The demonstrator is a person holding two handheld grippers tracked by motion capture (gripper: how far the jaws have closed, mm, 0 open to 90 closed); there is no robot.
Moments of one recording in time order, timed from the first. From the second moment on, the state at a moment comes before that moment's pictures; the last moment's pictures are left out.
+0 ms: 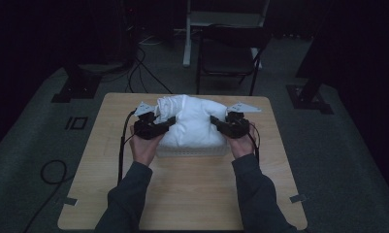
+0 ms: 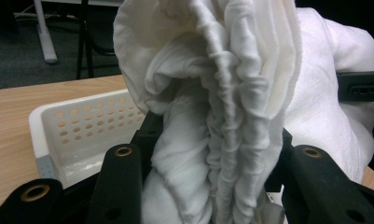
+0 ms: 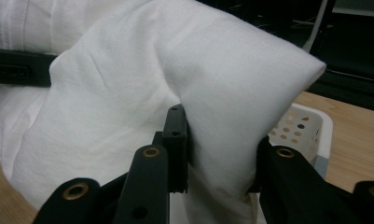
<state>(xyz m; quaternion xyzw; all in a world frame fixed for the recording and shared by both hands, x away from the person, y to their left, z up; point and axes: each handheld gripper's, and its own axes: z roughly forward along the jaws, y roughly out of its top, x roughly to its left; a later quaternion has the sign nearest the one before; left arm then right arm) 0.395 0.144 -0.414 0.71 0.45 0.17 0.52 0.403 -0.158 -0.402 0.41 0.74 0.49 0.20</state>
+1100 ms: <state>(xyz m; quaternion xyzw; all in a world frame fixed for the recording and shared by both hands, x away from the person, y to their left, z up) 0.422 0.137 -0.427 0.71 0.47 0.17 0.51 0.429 -0.155 -0.415 0.43 0.74 0.47 0.20</state>
